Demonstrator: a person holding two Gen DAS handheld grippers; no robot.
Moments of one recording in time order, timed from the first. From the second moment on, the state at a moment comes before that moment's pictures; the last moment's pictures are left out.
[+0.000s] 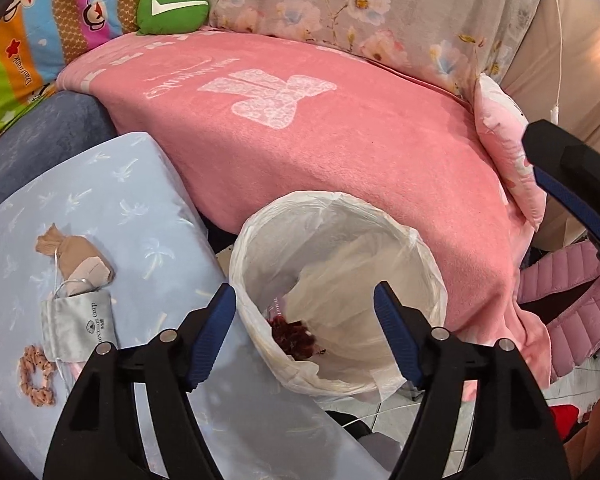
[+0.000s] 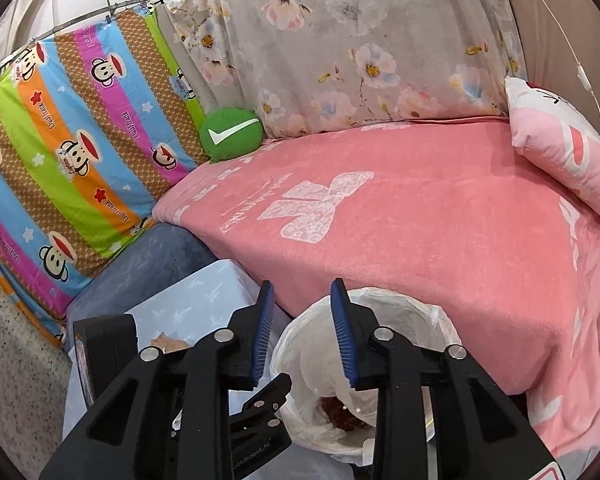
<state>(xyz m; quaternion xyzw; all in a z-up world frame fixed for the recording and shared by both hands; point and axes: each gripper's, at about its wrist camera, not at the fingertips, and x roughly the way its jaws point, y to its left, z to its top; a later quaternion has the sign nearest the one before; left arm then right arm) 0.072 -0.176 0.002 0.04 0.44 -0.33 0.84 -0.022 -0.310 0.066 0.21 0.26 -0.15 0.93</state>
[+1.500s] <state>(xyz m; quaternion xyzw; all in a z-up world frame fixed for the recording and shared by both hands) 0.100 0.011 -0.040 -0.02 0.47 -0.13 0.87 0.031 -0.163 -0.004 0.12 0.39 -0.04 0.91</state>
